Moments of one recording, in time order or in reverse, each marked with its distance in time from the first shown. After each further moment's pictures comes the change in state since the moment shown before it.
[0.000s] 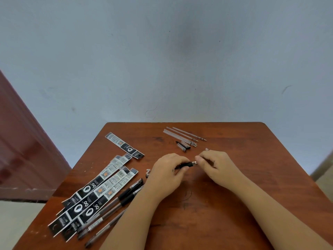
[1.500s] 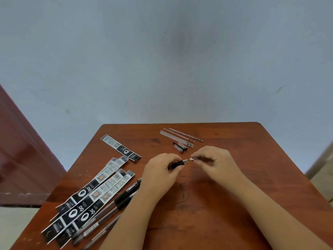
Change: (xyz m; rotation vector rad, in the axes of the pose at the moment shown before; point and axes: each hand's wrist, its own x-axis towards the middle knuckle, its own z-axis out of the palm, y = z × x) left_hand 0.002 0.001 -0.002 0.031 0.086 -0.154; right_hand 0.001 0.002 -0.001 0.052 0.150 -0.067
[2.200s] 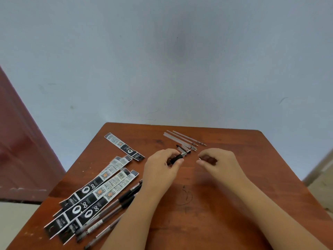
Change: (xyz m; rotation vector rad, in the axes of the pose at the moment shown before) left_hand 0.002 -0.002 -0.009 -0.168 0.153 -0.111; right_hand 0.008 -0.014 -0.003 -0.174 -0.037 0.173
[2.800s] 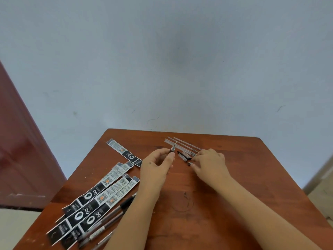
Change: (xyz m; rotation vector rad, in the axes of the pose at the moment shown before) left_hand 0.004 0.007 -0.009 -0.640 0.084 -0.328; right_hand 0.025 -0.006 0.022 -0.567 -0.209 0.081
